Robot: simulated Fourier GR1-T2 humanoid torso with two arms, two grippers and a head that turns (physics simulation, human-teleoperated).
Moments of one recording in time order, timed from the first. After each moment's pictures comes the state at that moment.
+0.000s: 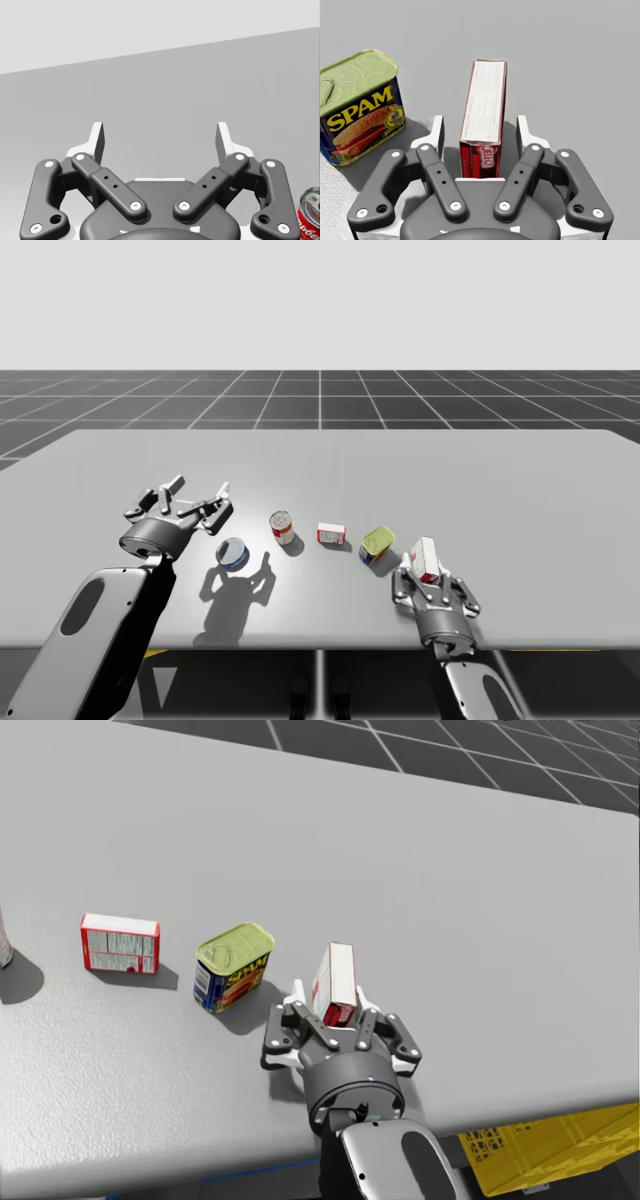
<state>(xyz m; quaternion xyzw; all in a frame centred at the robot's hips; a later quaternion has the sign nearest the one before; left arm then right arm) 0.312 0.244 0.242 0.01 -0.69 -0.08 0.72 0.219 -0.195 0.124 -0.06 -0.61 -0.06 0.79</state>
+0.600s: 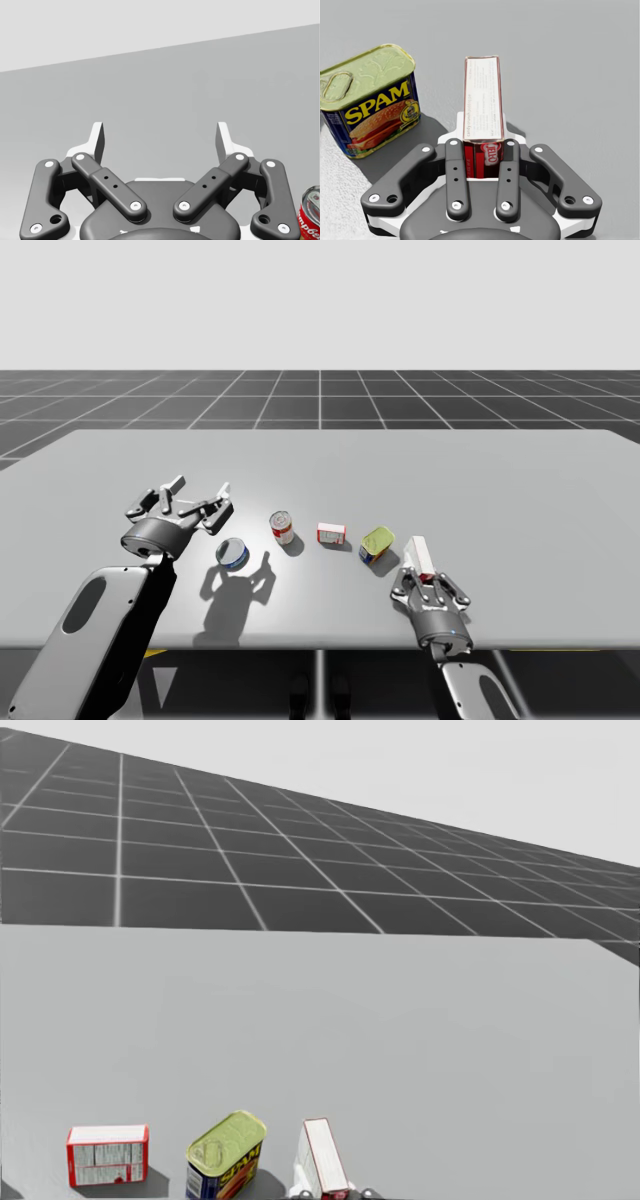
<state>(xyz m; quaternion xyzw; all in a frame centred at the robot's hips) 0.314 0.245 0.240 0.01 -0.69 -0.08 0.72 0.219 -0.190 0.124 -0.05 -0.61 -0.04 0.79</state>
